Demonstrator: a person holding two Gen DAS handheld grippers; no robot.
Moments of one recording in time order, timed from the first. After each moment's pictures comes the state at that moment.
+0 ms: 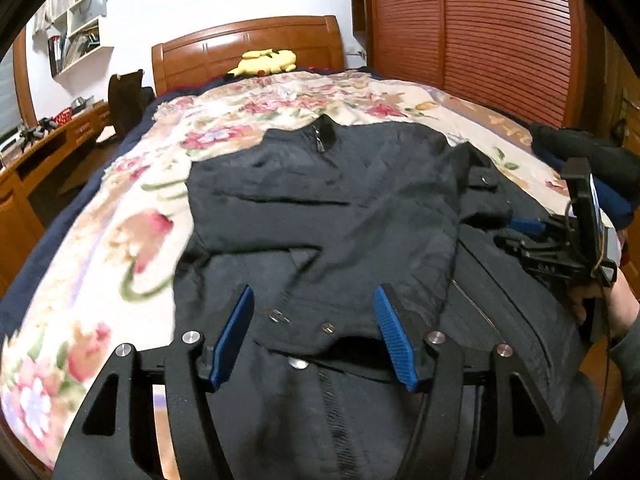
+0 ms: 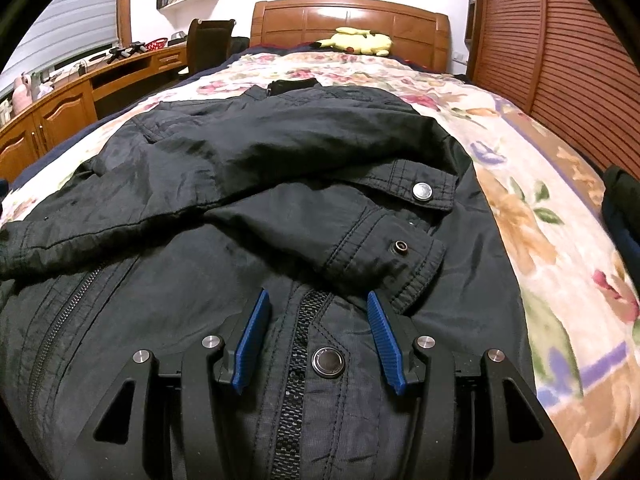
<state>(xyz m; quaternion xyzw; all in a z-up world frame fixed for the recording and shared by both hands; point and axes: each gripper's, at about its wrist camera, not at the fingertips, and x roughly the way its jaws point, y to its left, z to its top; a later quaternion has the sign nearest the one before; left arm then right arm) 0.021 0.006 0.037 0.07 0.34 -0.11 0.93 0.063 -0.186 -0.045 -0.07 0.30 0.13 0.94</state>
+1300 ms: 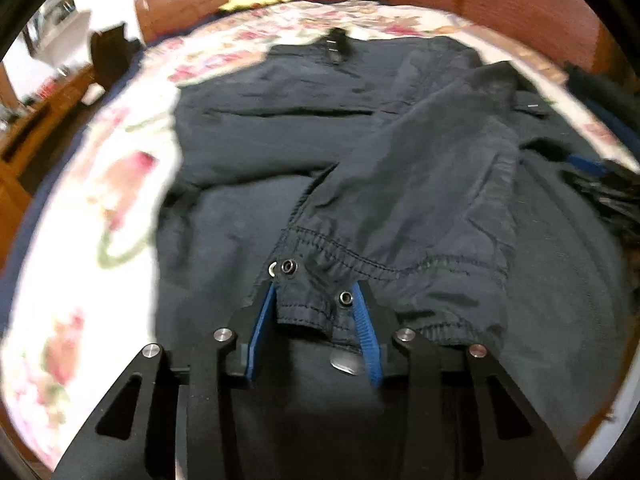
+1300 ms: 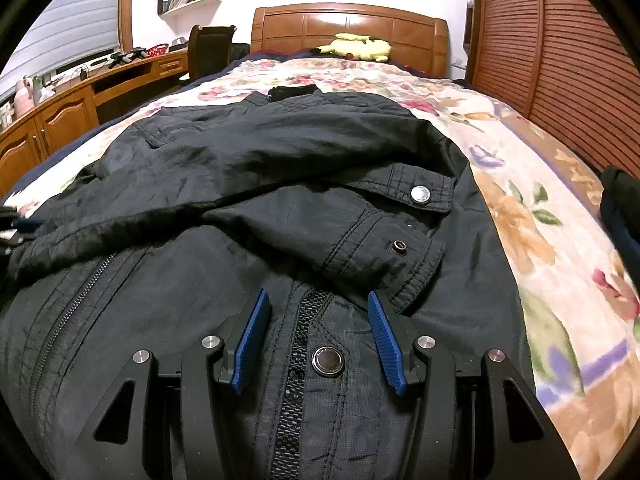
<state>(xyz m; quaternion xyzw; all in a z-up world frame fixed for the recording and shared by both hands) 0.079 0.017 -0.029 0.12 0.45 -0.07 0.88 0.059 -0.191 -0.047 -0.07 0.29 0.13 0.95</state>
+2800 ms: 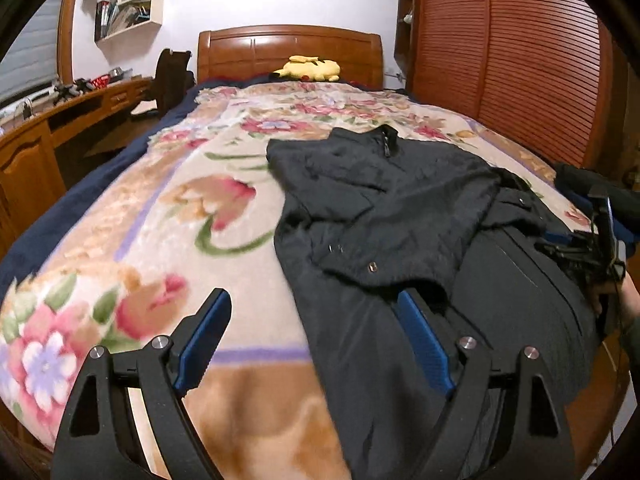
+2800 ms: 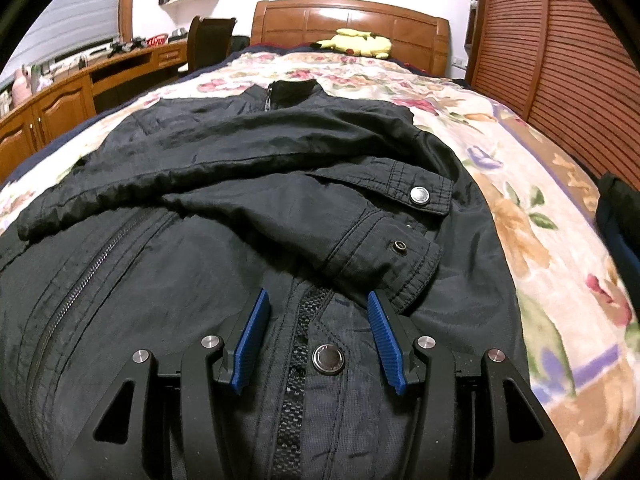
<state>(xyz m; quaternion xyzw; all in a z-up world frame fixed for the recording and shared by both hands) -0.011 0.134 0.009 -0.01 0.32 -0.08 0.94 0.060 -0.190 -0.041 -0.10 0.30 0.13 0.94</state>
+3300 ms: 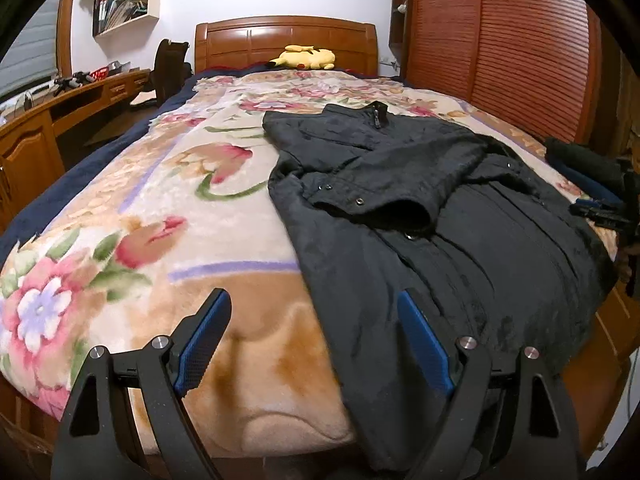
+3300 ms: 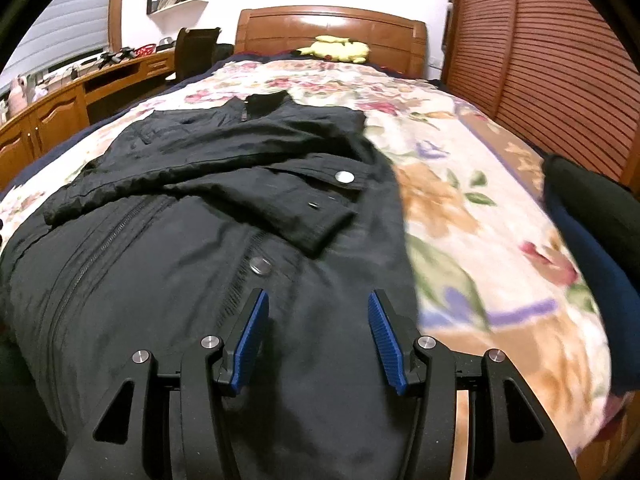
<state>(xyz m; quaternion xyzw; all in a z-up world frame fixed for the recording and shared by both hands) -0.061 0.126 -0.022 0.01 0.33 -0.09 0.94 -0.009 -0.257 -0.019 -0.09 0.29 0.09 0.95</state>
